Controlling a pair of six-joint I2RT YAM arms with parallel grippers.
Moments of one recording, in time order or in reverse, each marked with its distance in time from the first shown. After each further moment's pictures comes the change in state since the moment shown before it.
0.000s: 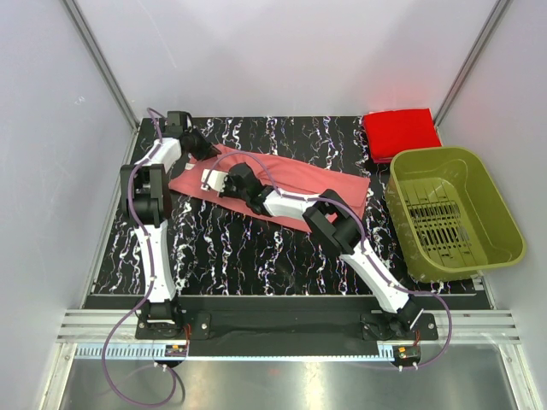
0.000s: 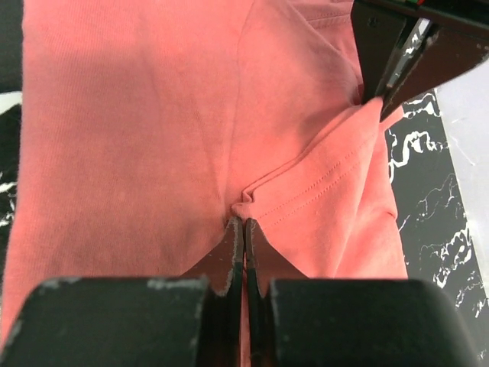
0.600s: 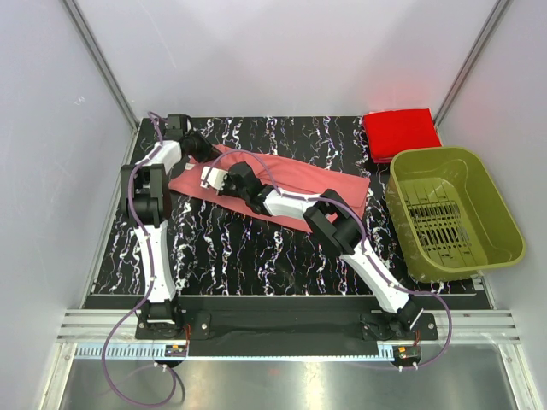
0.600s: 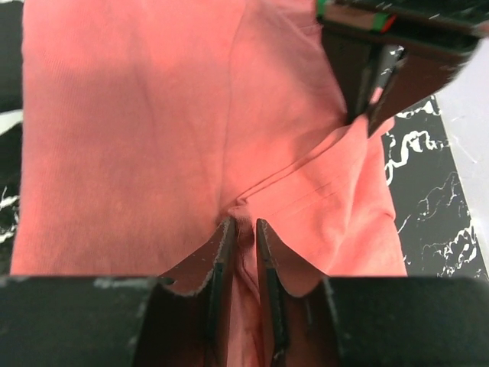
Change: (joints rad) left arm 0.000 0.000 -0.041 0.048 0.042 -0.024; right arm 0.000 -0.008 0.001 0.014 0.000 0.039
